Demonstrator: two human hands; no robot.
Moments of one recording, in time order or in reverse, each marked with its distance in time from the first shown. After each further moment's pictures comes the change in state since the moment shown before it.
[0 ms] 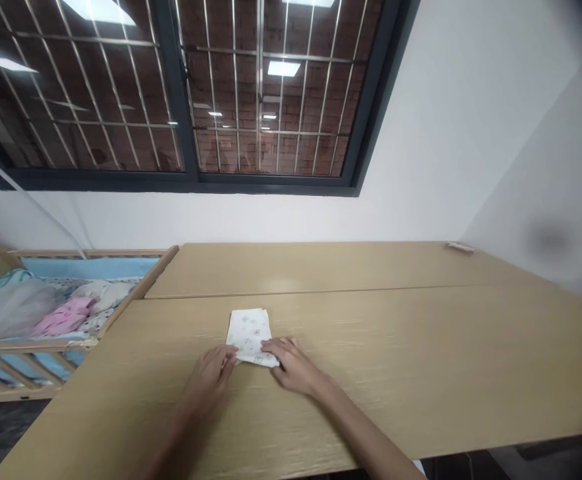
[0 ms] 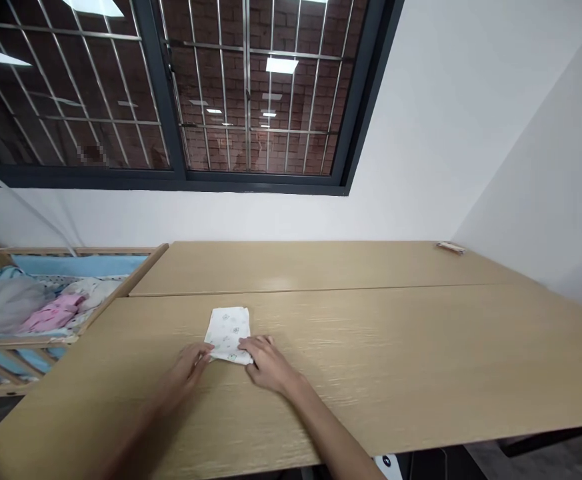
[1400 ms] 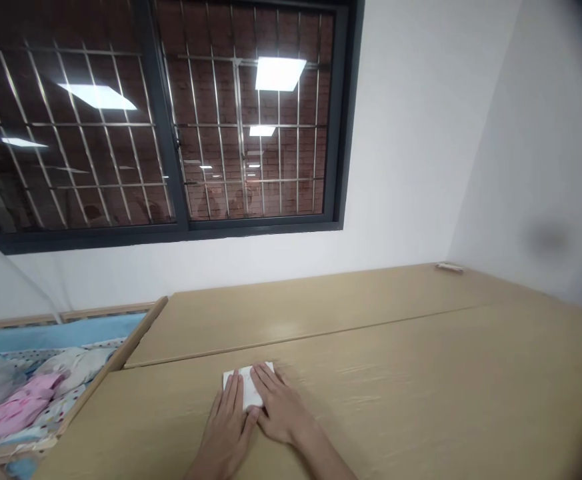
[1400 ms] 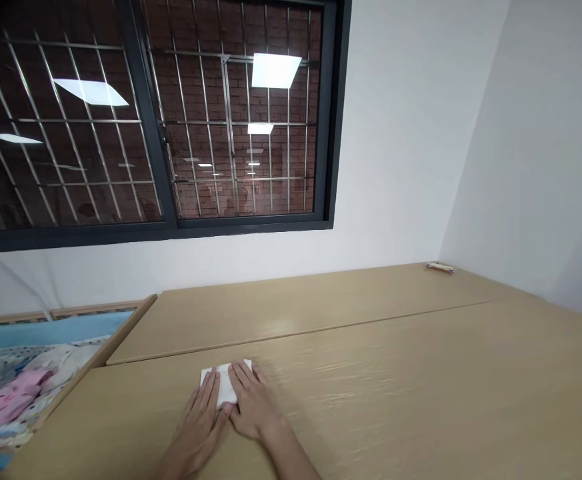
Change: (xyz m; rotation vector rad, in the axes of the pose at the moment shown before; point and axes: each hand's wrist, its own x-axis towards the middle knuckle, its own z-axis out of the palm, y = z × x) left_hand 0.058 -0.029 0.071 0.446 0.157 0.194; right_hand 0.063 0.020 0.013 -0.193 0.077 0.080
